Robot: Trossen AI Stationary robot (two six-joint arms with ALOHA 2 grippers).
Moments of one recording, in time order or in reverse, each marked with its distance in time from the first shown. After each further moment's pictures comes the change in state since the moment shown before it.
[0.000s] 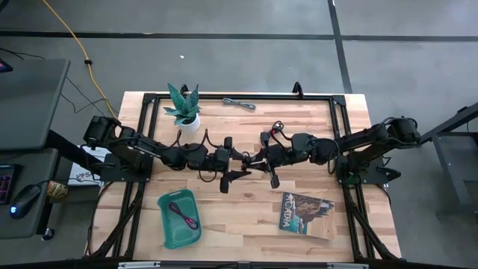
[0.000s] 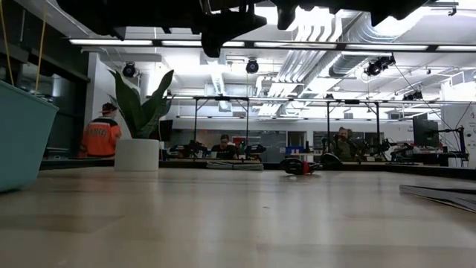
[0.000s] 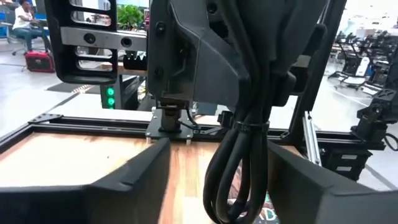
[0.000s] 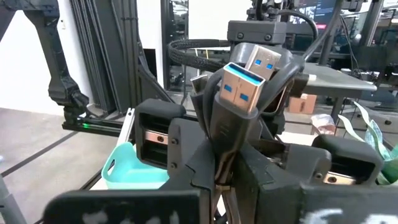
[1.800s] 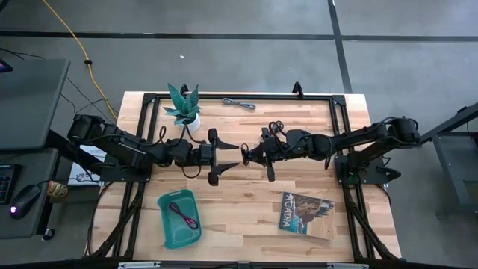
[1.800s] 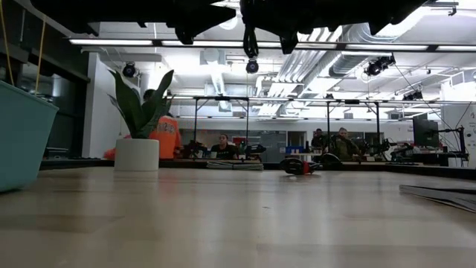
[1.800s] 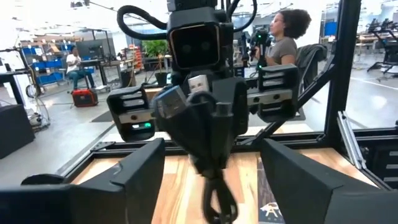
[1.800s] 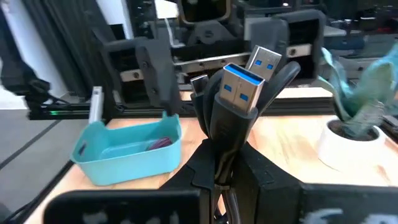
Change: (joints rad) left arm 0.011 -0.195 -0.146 0.026 -0.091 0.178; right arm -0.061 0.000 0.000 -0.138 0.049 0.097
